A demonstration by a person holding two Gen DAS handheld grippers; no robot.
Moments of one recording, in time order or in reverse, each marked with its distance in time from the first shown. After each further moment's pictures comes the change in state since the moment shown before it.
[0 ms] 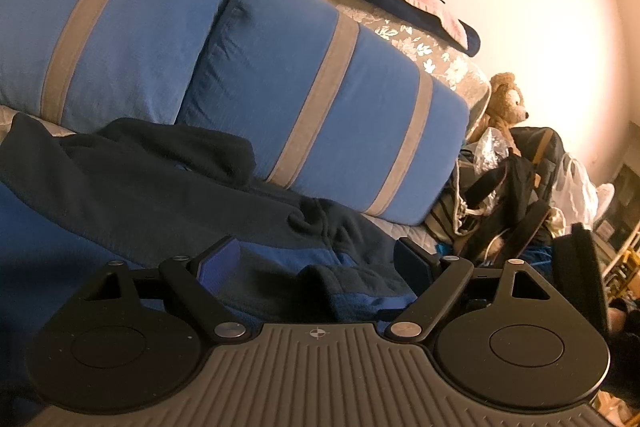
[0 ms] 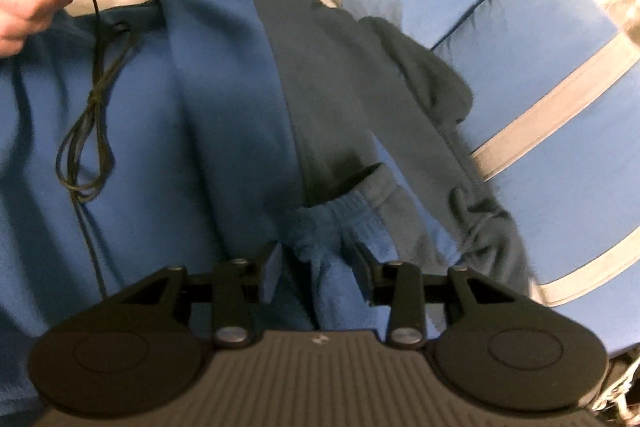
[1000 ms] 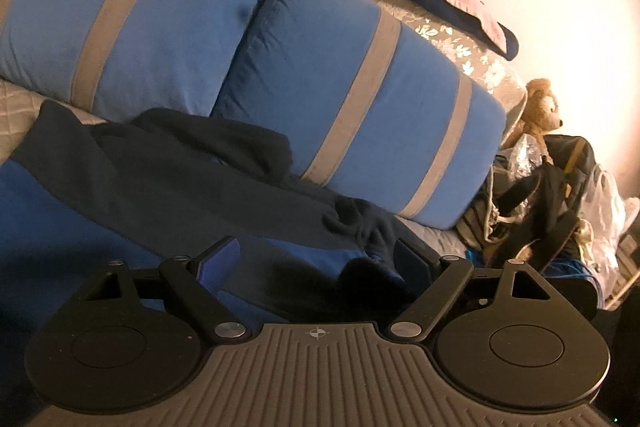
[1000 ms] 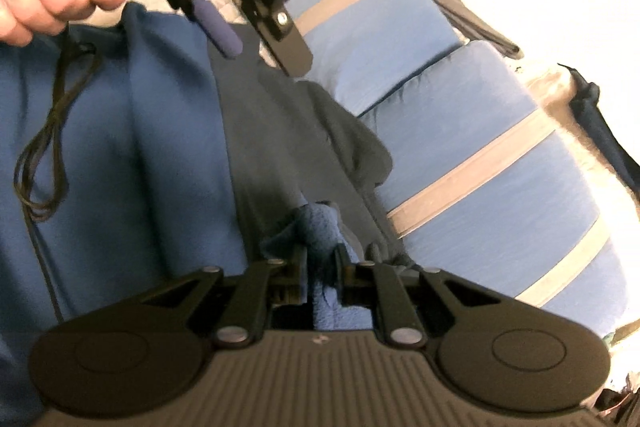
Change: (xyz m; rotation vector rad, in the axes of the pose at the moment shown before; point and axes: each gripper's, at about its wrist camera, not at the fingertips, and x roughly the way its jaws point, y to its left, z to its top) left arm 0.010 0.013 0.009 -0.078 0.048 0.075; right arm -0.029 0.030 -0.011 -0.091 -0.204 -0.311
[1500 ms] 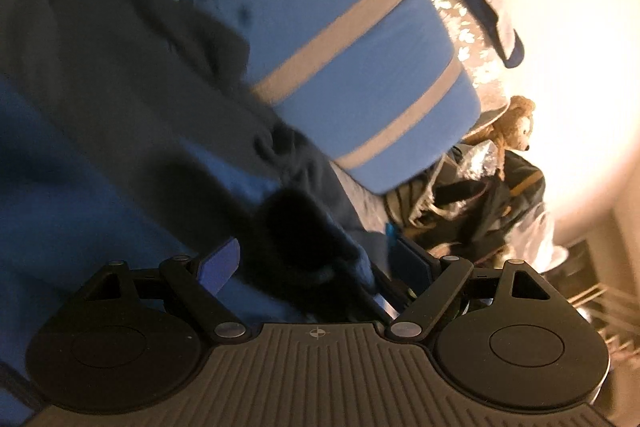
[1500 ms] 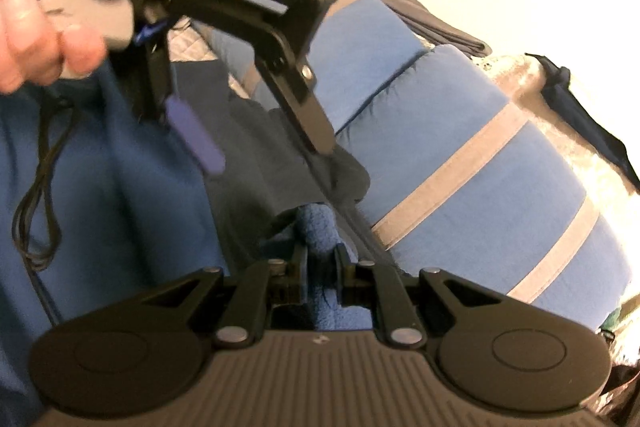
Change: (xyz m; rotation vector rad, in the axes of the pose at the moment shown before) left arm 0.043 -0.006 0.003 -0.391 0.277 -0.222; right arm -0.012 -0.023 0.004 0.126 -0.064 -0.021
